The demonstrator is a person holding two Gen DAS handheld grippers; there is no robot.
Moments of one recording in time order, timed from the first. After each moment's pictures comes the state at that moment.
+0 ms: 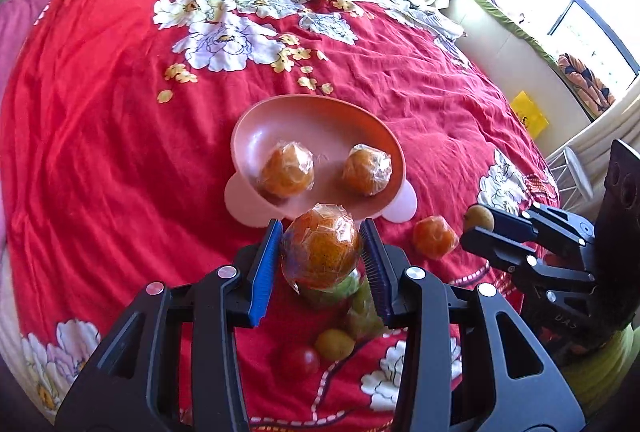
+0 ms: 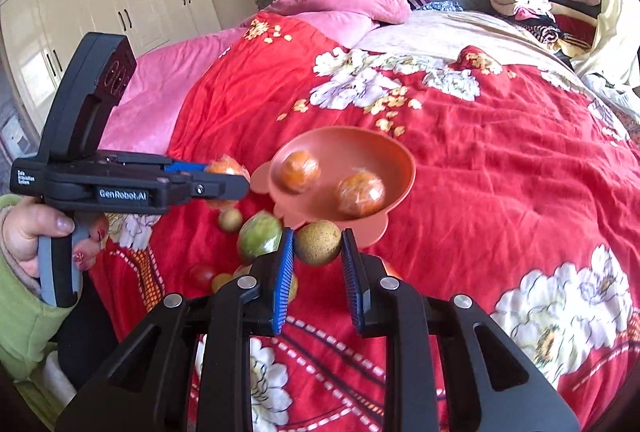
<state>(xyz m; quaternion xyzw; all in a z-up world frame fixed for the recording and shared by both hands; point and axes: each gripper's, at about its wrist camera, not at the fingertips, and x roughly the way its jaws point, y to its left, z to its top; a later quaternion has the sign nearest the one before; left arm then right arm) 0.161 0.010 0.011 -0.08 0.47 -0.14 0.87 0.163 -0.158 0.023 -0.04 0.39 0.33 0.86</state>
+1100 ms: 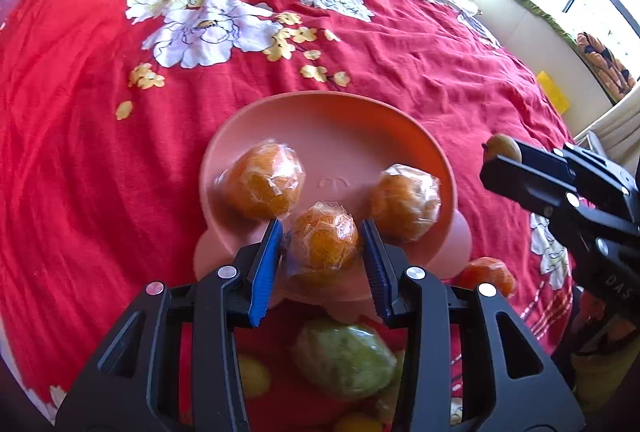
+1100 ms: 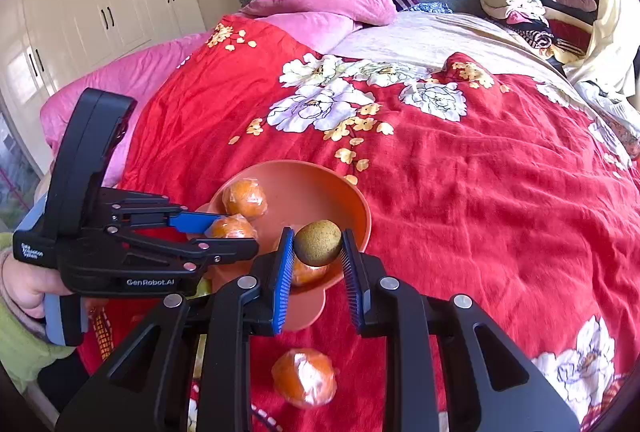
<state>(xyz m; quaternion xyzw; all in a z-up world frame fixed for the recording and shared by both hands) 0.219 -0.007 -0.030 -0.04 0.50 -0.12 0.86 0.241 -0.150 0.012 -0.05 0.39 0.31 0.87</state>
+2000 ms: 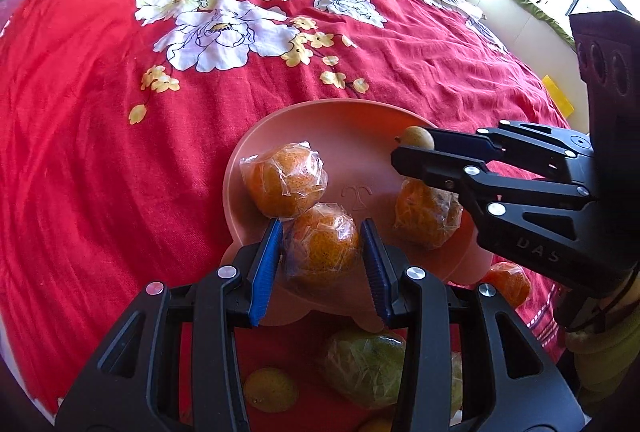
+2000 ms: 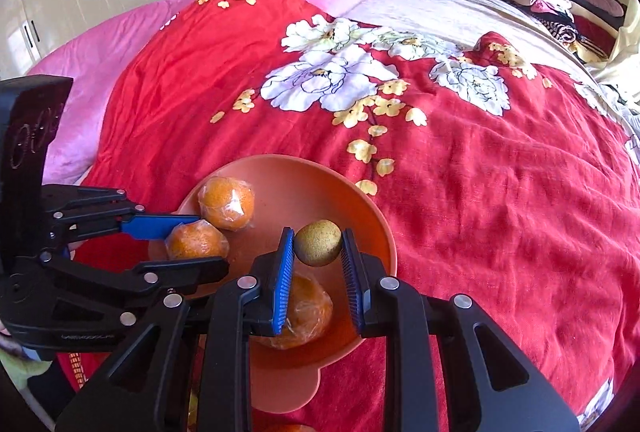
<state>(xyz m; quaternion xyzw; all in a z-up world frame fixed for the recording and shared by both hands) 0.222 0.005 -0.033 -0.04 0.49 -0.12 0.86 0.291 -0.105 -0.022 -0.10 0.44 0.32 0.83</state>
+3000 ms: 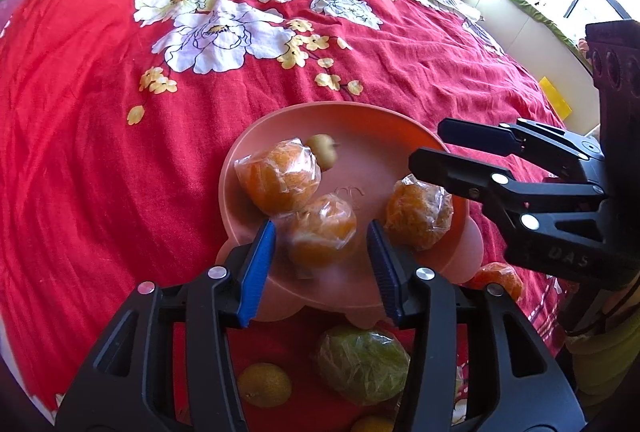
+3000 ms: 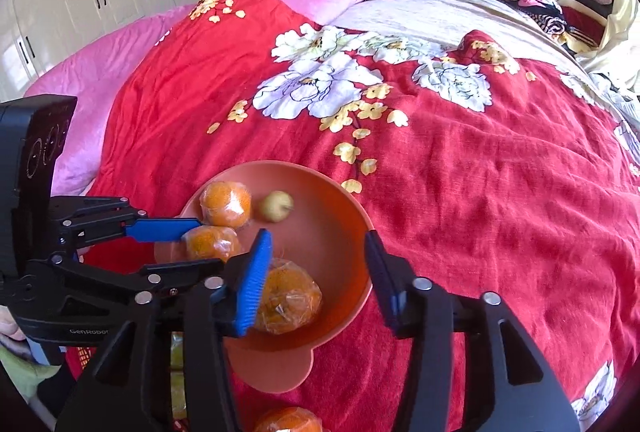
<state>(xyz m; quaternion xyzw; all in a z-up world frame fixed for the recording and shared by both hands) 0.221 0.003 -0.030 -0.05 0.49 -0.12 0.86 0.284 -0.120 -0.009 -0.08 0.43 0.31 0.84</state>
